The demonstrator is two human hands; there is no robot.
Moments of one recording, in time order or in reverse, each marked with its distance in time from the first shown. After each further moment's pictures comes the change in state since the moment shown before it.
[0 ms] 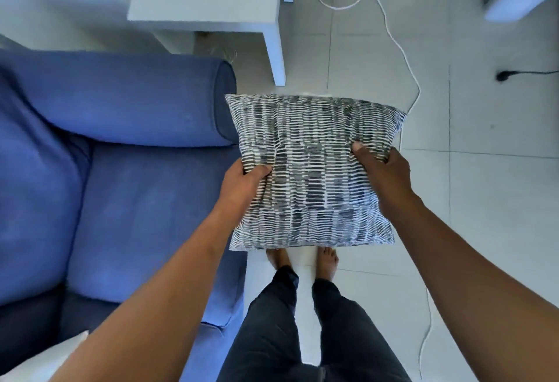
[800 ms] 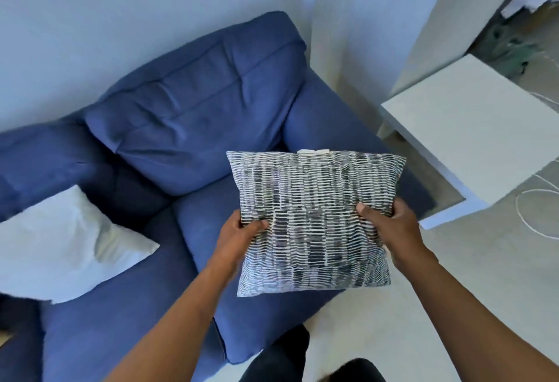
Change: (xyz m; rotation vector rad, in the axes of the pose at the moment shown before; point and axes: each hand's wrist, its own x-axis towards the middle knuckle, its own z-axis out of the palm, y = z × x) left_hand -0.090 -0.061 -0.300 -0.638 0.608 0.006; right_hand -0.106 -0.119 0.356 -0.555 -0.775 -0.278
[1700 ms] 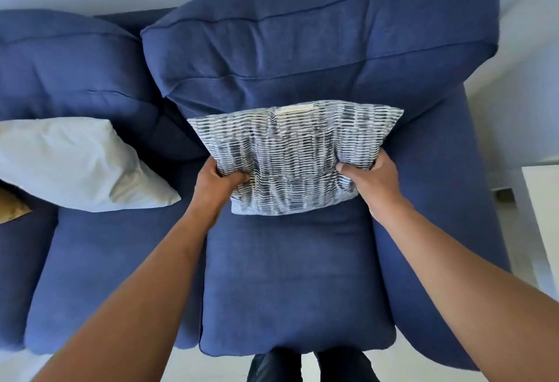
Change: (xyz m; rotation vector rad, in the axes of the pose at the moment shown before) left_hand 0.179 0.020 -0.135 -0.125 0.541 -0.094; right_hand 0.224 -0.068 0.277 -0.266 -0.457 -0.108
